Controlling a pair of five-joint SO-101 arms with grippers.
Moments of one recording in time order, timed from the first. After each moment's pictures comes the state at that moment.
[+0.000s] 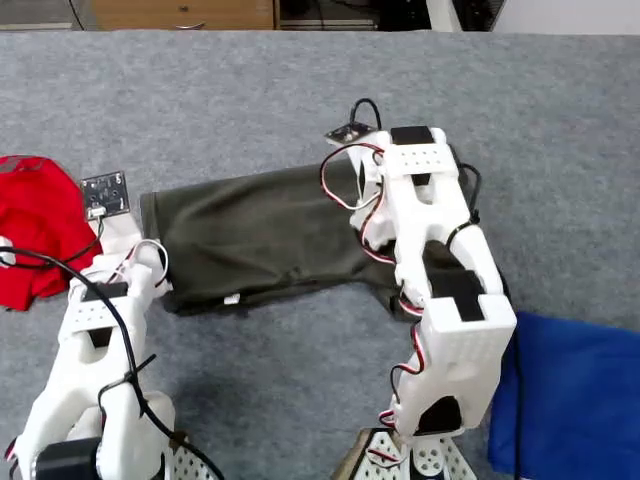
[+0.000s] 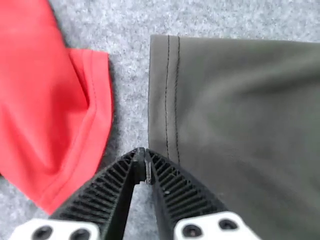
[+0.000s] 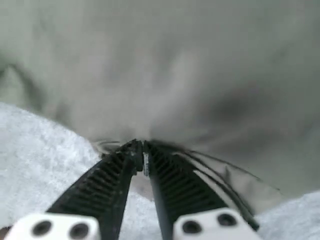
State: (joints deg) left arm -13.1 -31.6 70.9 19.3 -5.4; right arm -8.8 23.0 -1.1 86.9 19.0
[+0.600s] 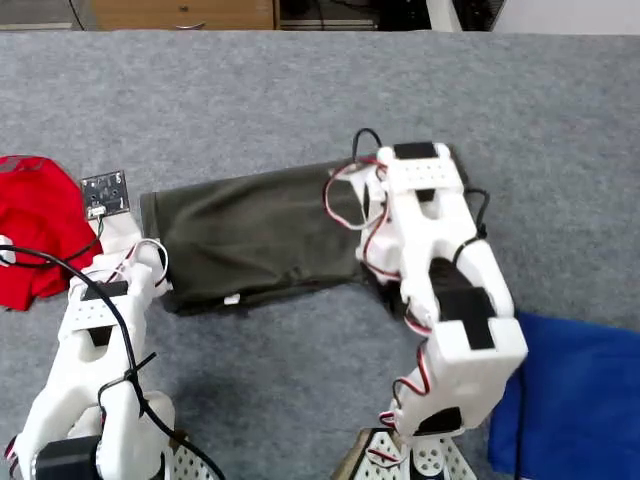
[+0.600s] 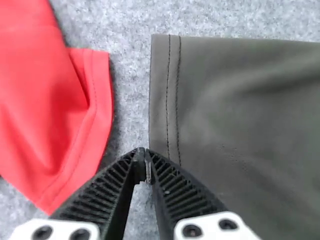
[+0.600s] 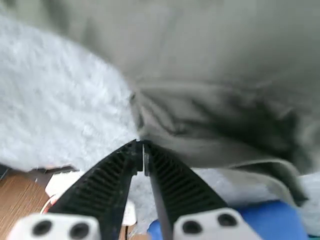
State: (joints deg) left arm -13.1 -31.3 70.7 19.3 -5.4; right arm -8.8 13.8 13.7 93.5 19.0
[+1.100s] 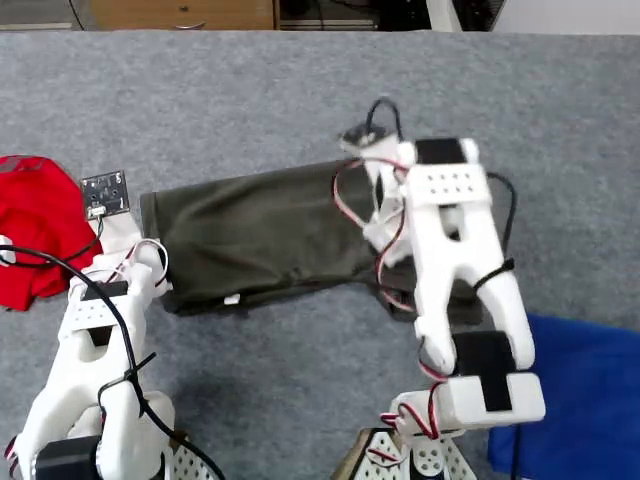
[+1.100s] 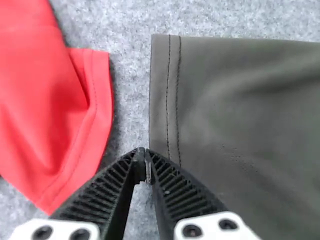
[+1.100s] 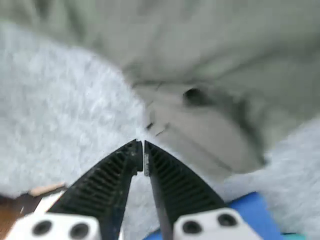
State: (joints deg) left arm -13.1 -31.3 70.7 19.3 -5.4; right arm -7.6 1.9 7.3 92.4 19.0
